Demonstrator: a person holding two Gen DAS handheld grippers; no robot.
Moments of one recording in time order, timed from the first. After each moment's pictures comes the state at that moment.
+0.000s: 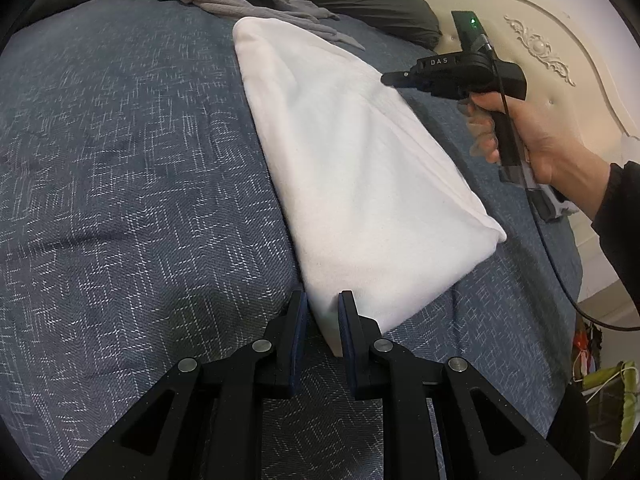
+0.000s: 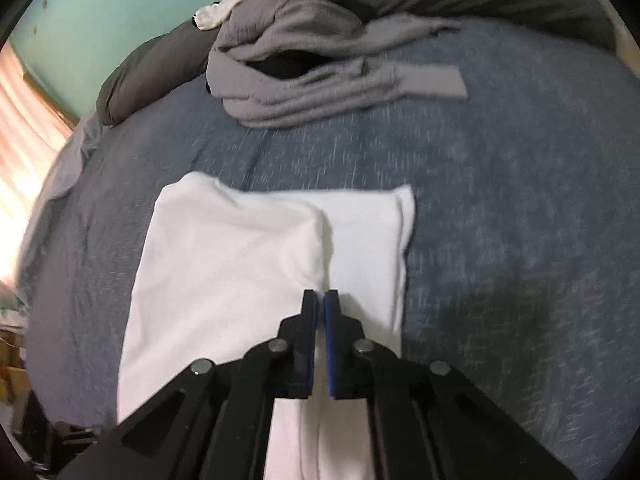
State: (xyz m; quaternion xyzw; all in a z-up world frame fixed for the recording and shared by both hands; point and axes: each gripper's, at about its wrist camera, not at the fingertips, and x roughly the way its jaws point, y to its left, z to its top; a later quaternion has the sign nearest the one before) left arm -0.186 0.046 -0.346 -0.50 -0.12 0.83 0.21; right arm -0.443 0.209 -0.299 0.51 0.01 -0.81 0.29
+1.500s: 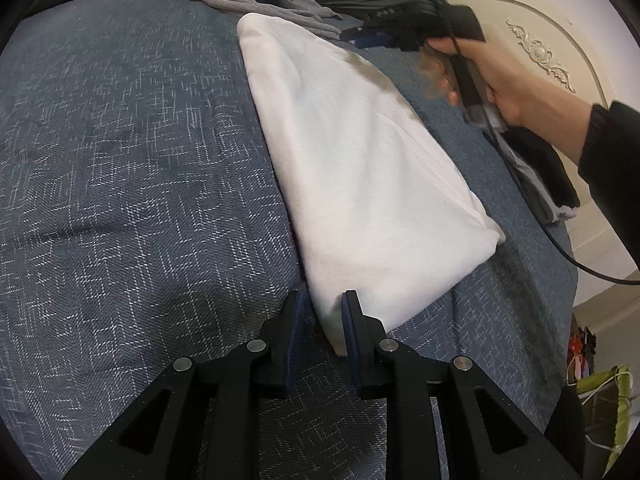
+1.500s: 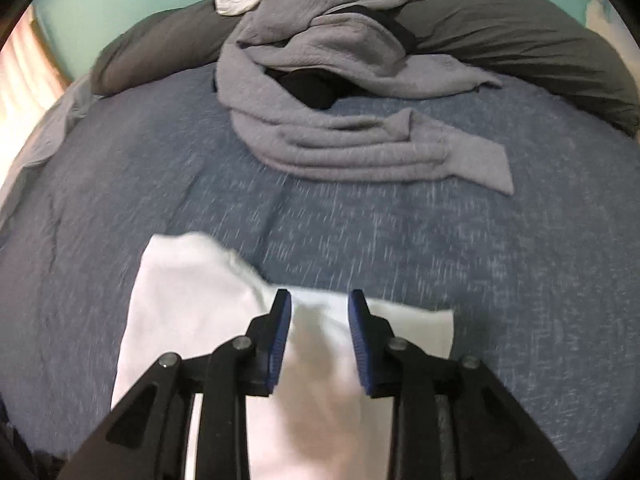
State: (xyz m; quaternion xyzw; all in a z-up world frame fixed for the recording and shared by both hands) left arm -0.189 0.060 -0.345 -0.51 -0.13 0.83 0.22; right arm -0.483 0.136 -0.290 0.49 0.09 -0.82 0.29
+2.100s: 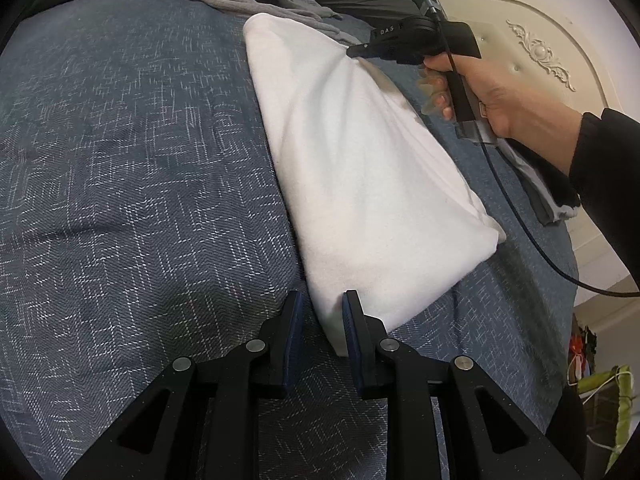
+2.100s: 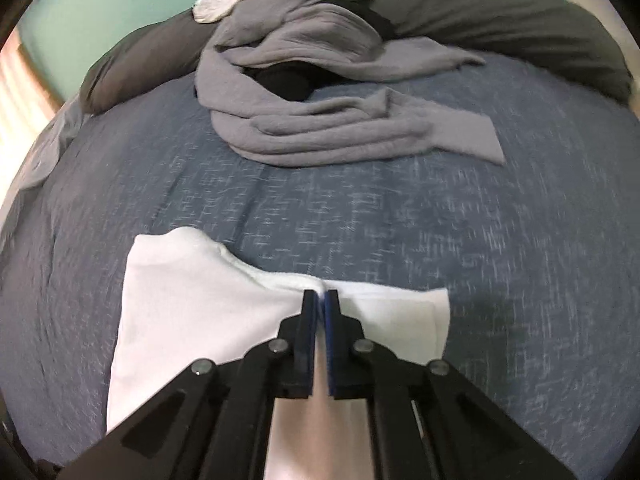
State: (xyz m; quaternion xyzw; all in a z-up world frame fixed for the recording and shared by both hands) left arm -0.183 0.054 -0.340 -0.51 -0.13 0.83 0.22; right arm -0.488 0.152 -0.308 0.50 0.04 -0.82 0.27
